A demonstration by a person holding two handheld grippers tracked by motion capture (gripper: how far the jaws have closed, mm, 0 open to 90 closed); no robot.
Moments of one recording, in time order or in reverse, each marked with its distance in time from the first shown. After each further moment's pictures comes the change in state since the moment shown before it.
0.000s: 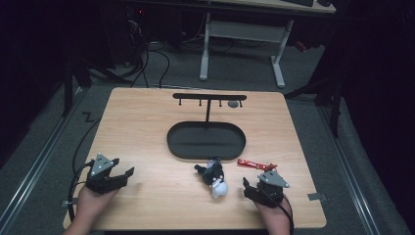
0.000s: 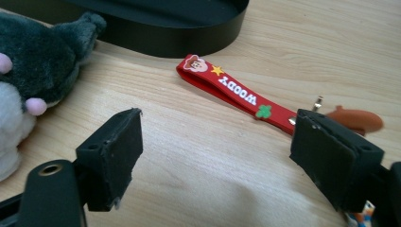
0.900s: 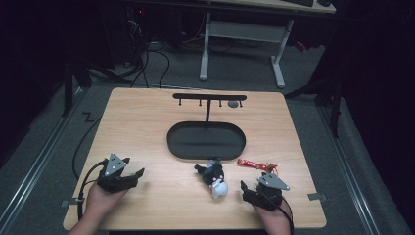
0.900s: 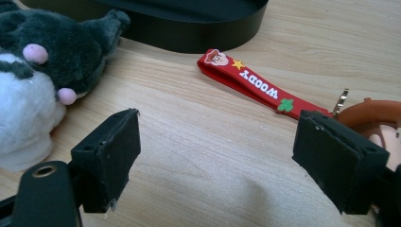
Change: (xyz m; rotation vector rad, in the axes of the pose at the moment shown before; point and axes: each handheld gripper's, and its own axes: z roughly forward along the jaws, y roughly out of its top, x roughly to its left) left arm -0.019 0.006 0.016 0.011 -0.036 0.075; right arm 0.002 -0.007 -0.002 -0.013 0.069 0.004
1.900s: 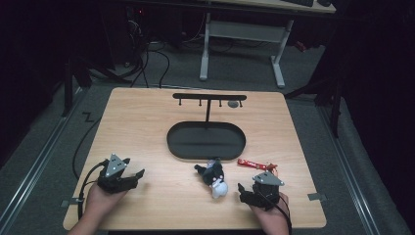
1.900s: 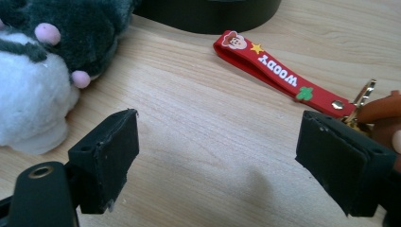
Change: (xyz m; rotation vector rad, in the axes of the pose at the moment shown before) left arm -0.001 -0.001 0.000 0.005 -0.004 0.021; right arm 0.007 0.009 0.001 0.111 0.023 -0.024
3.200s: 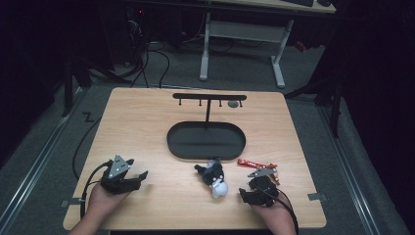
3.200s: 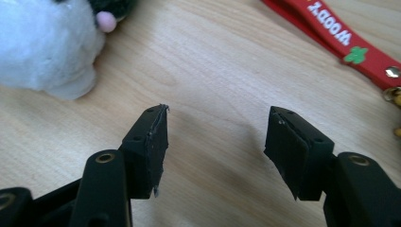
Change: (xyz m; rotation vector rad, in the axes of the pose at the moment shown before) left arm -0.008 0.003 0.004 -0.002 -0.042 0.033; right arm -0.001 0.019 0.000 0.284 0.113 -0.060
